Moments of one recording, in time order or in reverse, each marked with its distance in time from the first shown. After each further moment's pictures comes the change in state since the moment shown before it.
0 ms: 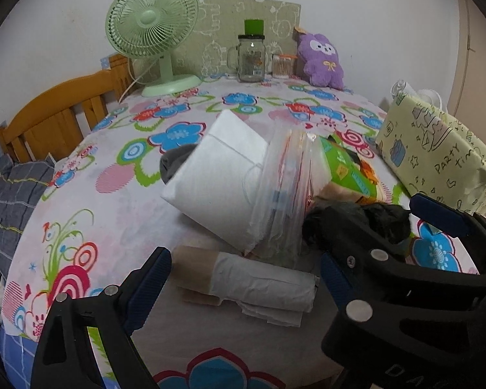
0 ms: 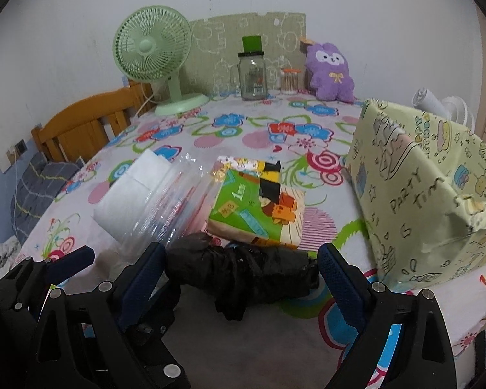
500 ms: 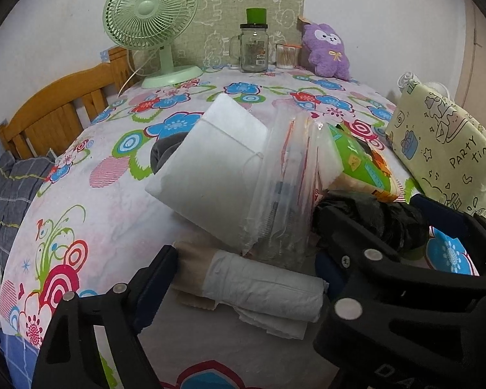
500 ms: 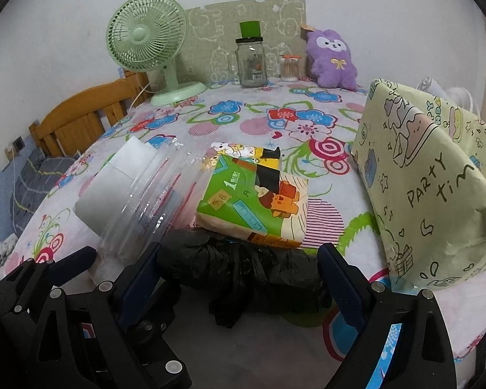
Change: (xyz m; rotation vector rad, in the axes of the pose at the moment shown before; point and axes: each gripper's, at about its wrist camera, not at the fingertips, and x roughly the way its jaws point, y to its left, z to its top) left arm 0.014 -0.004 0.001 0.002 0.027 0.026; right arm 0.019 -0.005 -0.001 0.008 0.042 0.010
